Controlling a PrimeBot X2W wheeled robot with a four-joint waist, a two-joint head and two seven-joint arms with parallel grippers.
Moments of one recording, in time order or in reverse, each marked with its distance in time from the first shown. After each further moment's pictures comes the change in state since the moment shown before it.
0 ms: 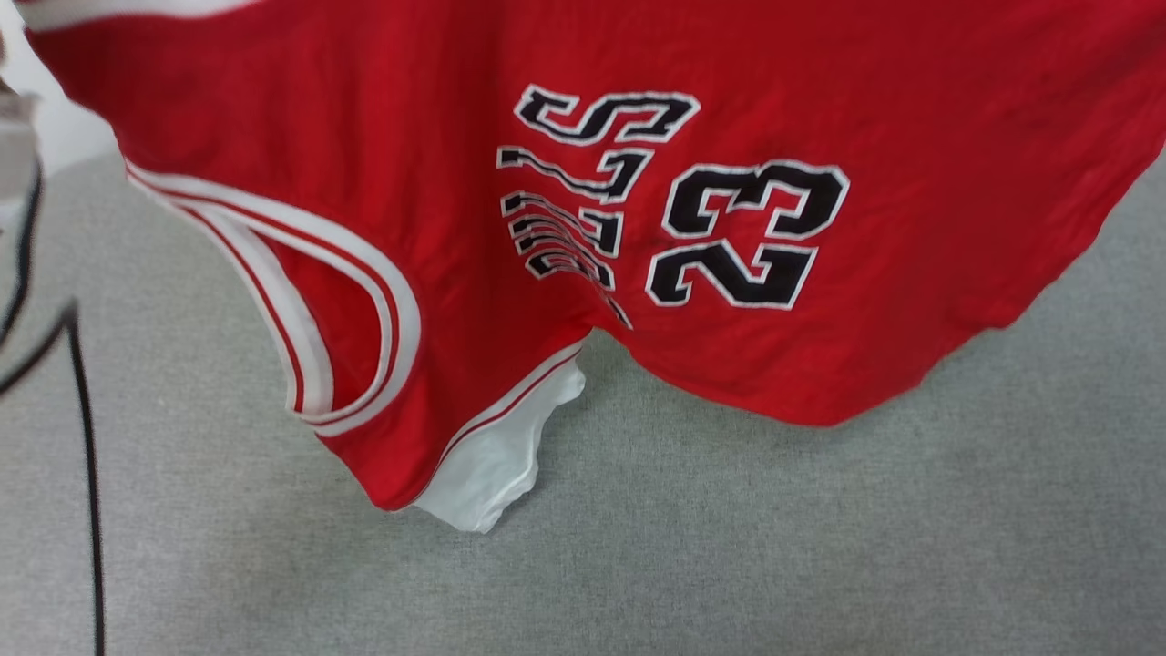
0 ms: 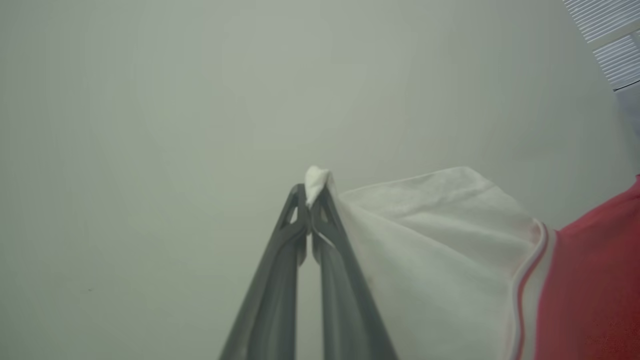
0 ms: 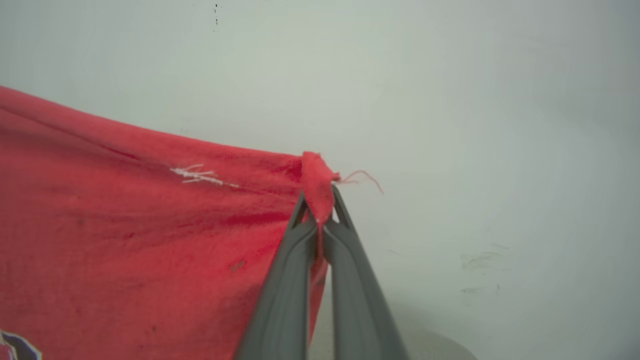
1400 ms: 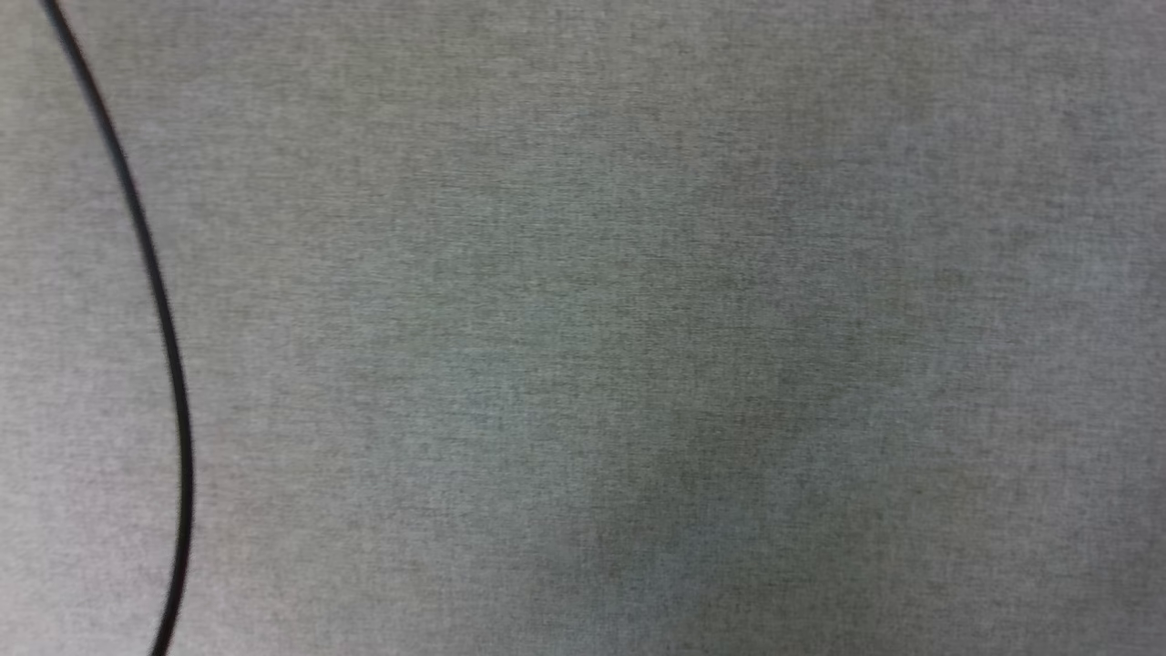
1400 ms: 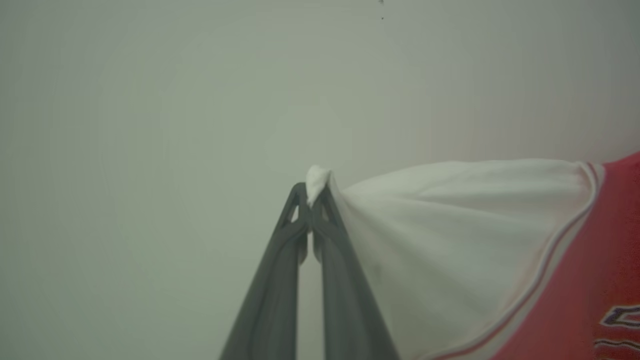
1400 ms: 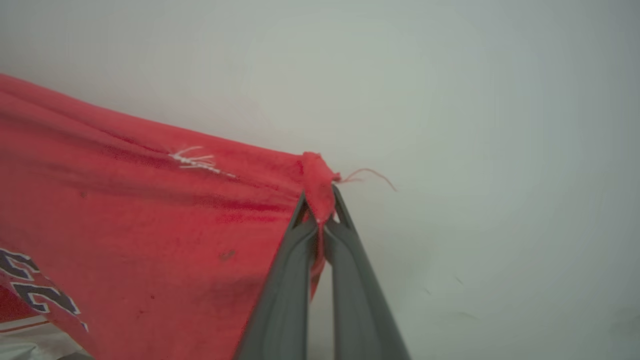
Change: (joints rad) left arm -1.098 -0.282 -0.247 1.186 0.327 -0.298 -0.341; right arm -0.924 0.120 0.106 0.862 -0.358 0.001 -0.552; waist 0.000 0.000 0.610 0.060
